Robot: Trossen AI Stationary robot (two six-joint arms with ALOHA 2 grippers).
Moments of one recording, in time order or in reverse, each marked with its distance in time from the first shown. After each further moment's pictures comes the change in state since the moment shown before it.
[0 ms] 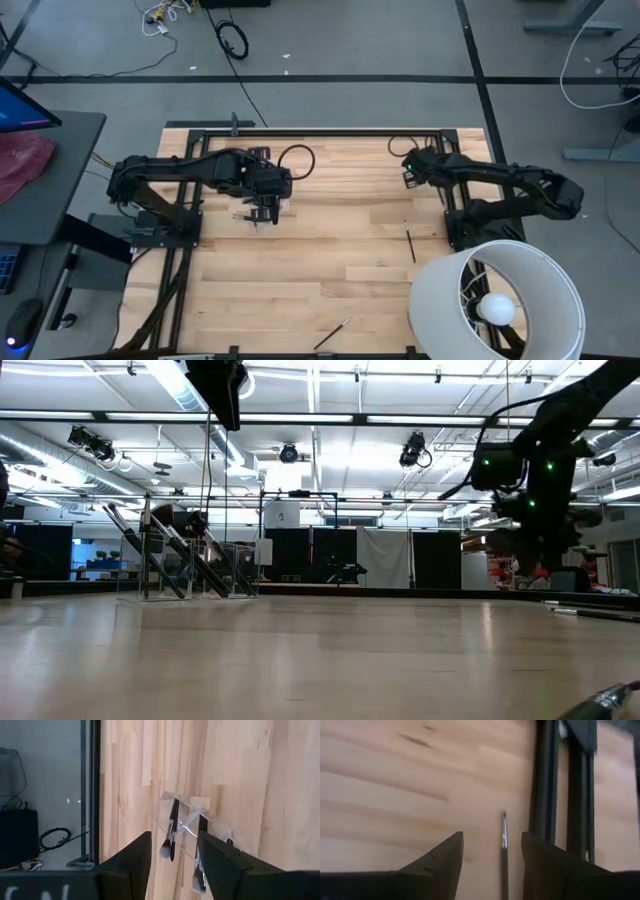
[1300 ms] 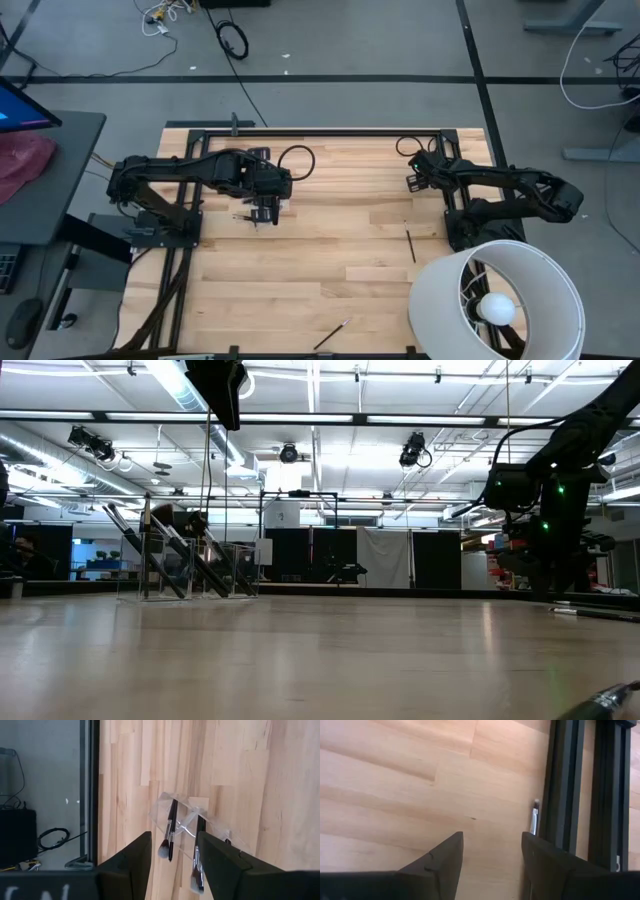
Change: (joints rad) left arm -0.001 0.000 0.000 0.001 0.002 -0.009; right arm -0.121 0.000 -0.150 0.217 -0.087 -0.139
